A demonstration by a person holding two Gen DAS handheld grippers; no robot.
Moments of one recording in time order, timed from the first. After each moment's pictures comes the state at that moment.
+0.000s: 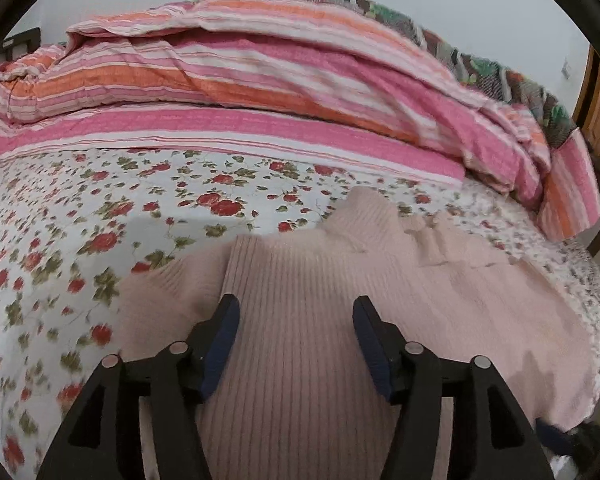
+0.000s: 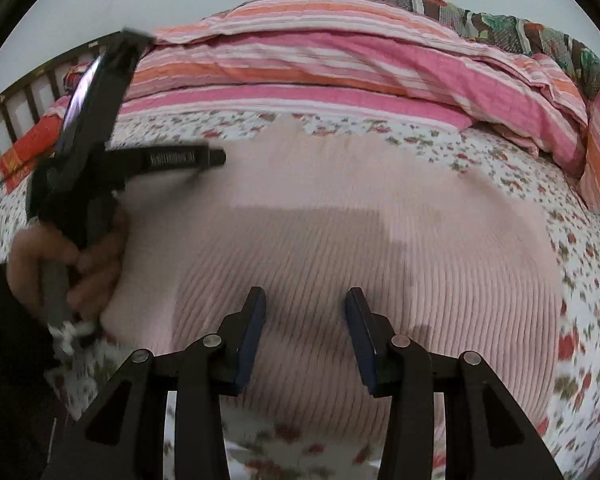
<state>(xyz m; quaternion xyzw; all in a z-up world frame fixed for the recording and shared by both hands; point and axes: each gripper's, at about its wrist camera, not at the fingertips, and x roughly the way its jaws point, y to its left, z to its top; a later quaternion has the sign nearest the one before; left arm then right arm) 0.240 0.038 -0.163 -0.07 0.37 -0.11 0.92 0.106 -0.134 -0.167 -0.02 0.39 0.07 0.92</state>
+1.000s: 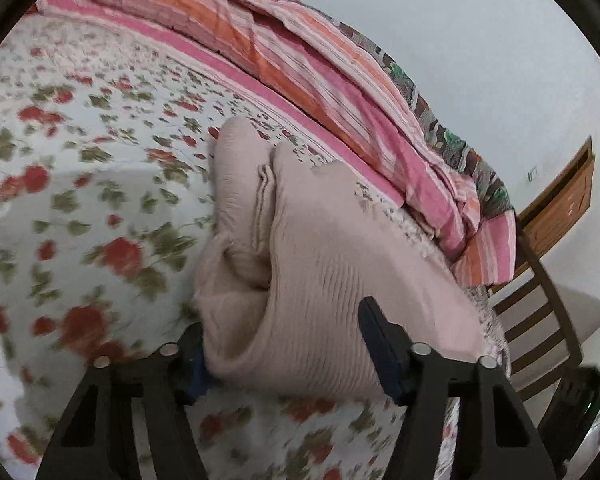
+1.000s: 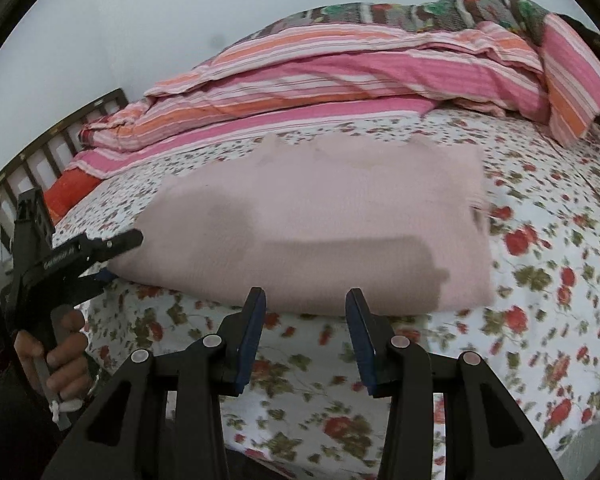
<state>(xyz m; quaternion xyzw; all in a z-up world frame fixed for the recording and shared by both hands) 0.121 0.106 -0.204 -0.31 0.35 -0.17 0.87 0.025 -0.195 -0.159 0.09 0.35 0.08 0.93</state>
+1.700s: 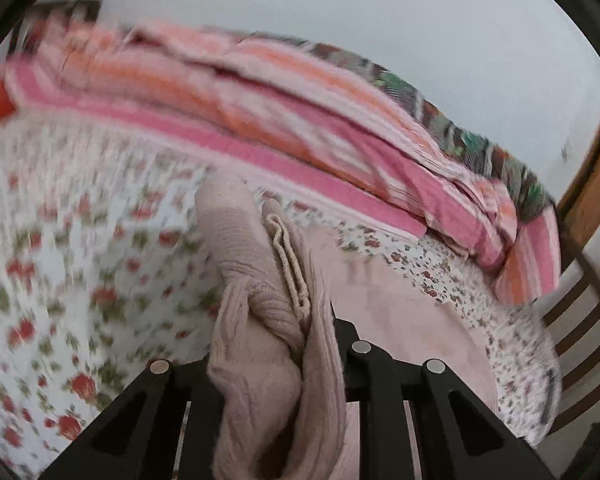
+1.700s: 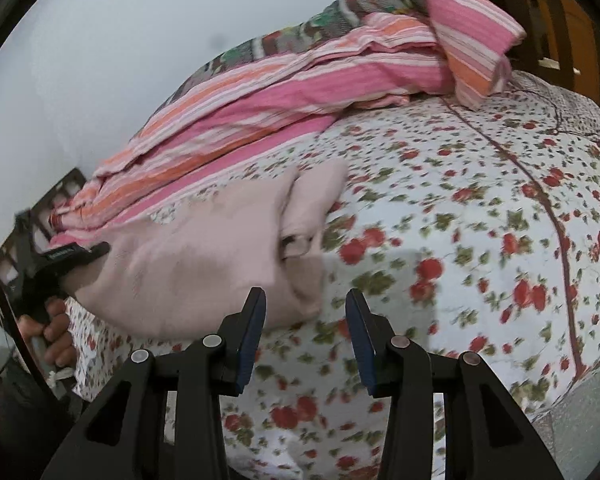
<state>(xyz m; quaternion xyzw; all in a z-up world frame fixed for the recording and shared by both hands) 0.162 0.029 -0.100 -0.17 0.33 -0.08 0.93 0.000 -0.323 -0.148 0.20 0.32 0.01 0.93</state>
